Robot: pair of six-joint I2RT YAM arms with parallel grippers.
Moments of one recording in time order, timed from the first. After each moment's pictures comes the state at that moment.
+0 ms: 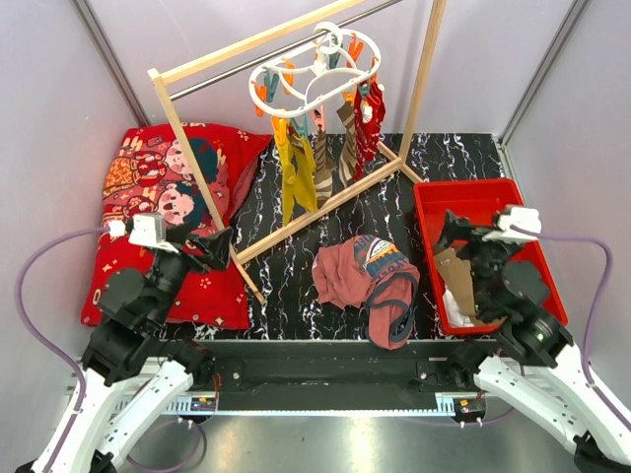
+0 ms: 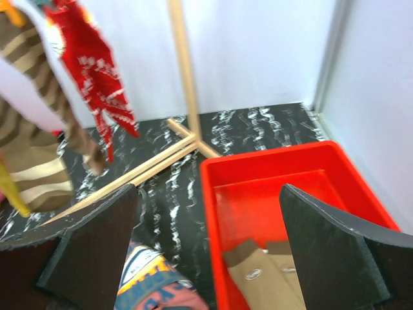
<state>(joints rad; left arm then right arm) -0.51 0.39 0.85 -0.39 -0.21 -0.26 0.74 0.51 0.81 -0.20 0.80 0.03</state>
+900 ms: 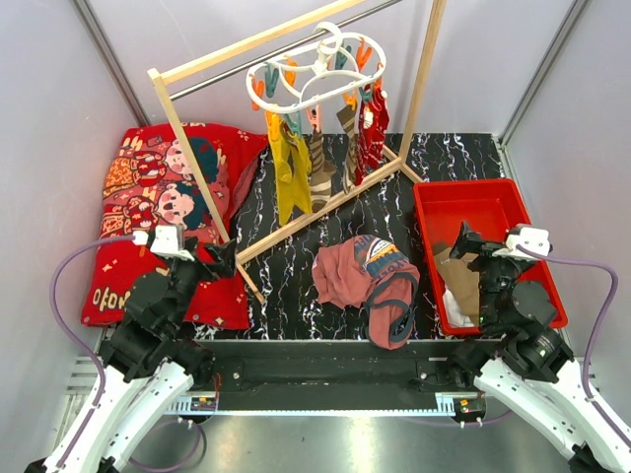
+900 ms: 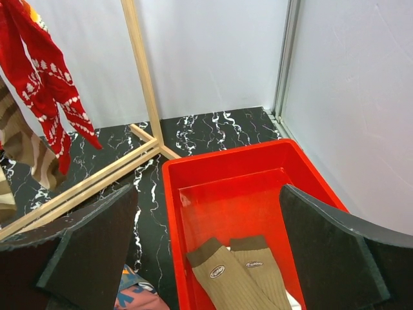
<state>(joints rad) -0.51 0.30 0.61 -0.37 -0.30 -0.23 0.74 0.32 0.67 -0.16 0.91 -0.09</state>
